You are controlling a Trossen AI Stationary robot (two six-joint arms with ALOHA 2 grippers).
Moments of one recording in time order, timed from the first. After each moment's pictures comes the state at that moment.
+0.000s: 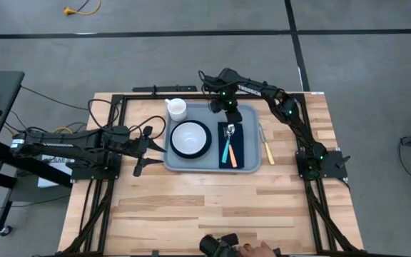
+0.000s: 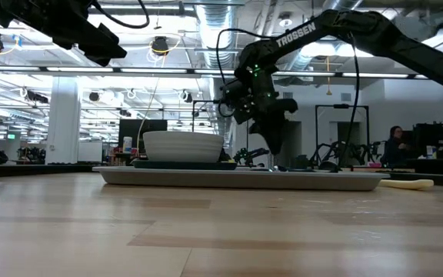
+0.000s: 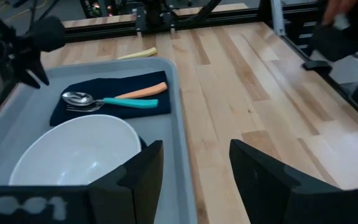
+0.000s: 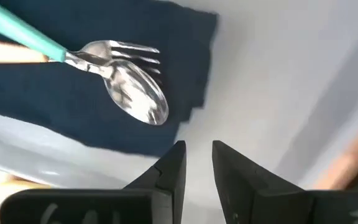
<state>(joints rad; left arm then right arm) 0.03 0.66 0.50 -0.23 0.13 0.11 -0.56 2.39 2.18 -1.56 -0.05 -0.84</state>
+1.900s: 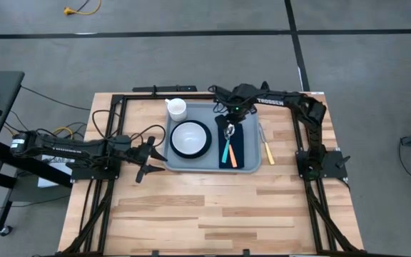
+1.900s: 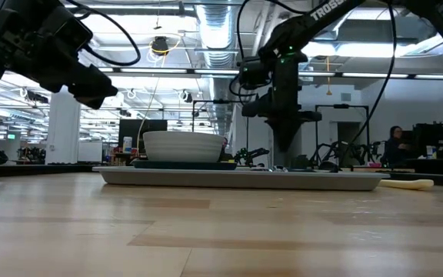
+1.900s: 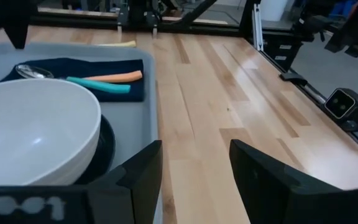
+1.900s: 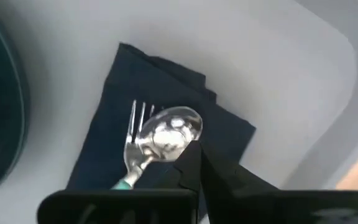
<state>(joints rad) 0.03 0.66 0.15 0.24 0.22 -0.05 -0.47 1.98 1.56 -1.07 0.01 0.58</state>
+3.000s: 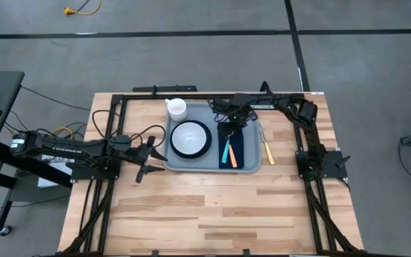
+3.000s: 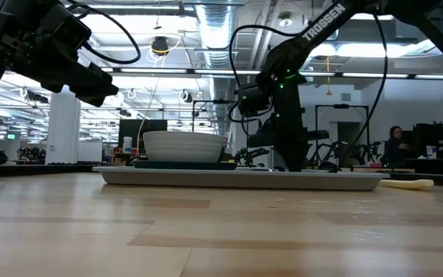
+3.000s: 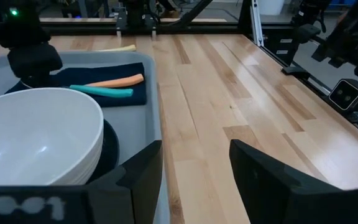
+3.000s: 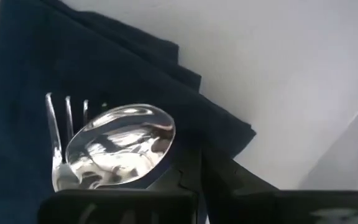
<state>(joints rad) 0.03 0.66 0.15 0.24 0.22 0.02 -0.45 2.08 1.47 -1.02 0.07 0.60</state>
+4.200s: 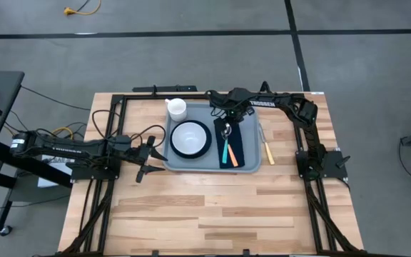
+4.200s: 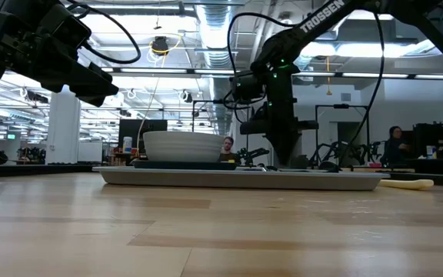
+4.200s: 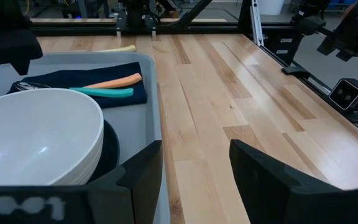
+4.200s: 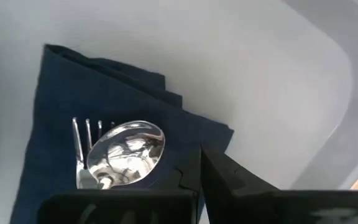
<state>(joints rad) 0.03 0.66 0.15 0.24 0.22 0.02 -0.45 2.08 1.58 -1.06 0.11 0.58</state>
